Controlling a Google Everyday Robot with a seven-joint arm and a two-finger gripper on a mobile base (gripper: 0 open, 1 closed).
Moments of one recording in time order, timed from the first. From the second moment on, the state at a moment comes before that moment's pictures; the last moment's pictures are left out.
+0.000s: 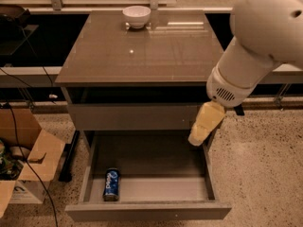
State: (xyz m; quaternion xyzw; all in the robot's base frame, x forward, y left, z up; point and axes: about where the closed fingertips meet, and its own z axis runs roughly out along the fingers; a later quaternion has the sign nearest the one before) arm 0.478 -0.150 0.857 -0.49 0.86 0.01 0.13
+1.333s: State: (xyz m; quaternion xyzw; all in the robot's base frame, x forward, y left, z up) arm 0.509 -0.078 0.752 -0.38 0.92 0.07 0.08
